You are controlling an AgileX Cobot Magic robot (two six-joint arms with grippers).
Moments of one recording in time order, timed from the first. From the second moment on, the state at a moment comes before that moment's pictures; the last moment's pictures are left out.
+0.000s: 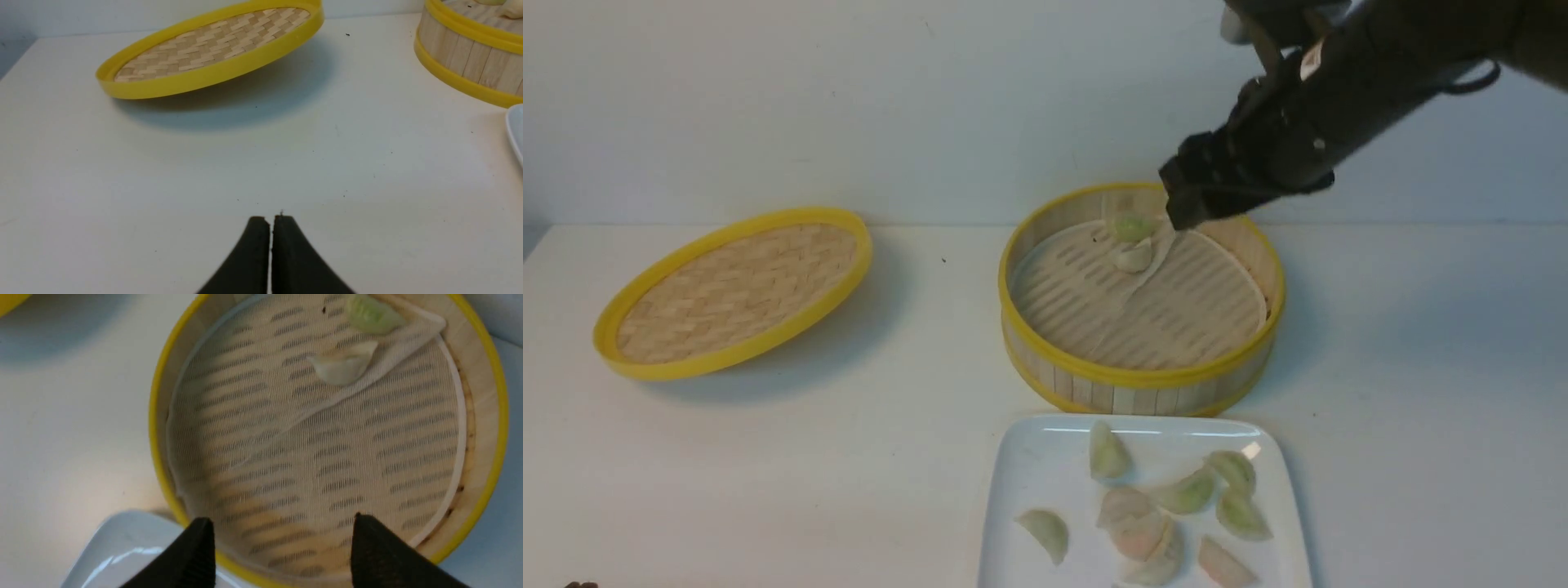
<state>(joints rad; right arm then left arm) 0.42 1.85 -1.76 0.16 1.08 -0.05 -0.07 -0.01 0.03 -0.02 0.39 -0.01</state>
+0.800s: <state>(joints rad) 0.42 2.52 -2.34 0.05 1.03 -0.13 -0.07 -0.01 0.03 -0.02 0.39 -0.01</state>
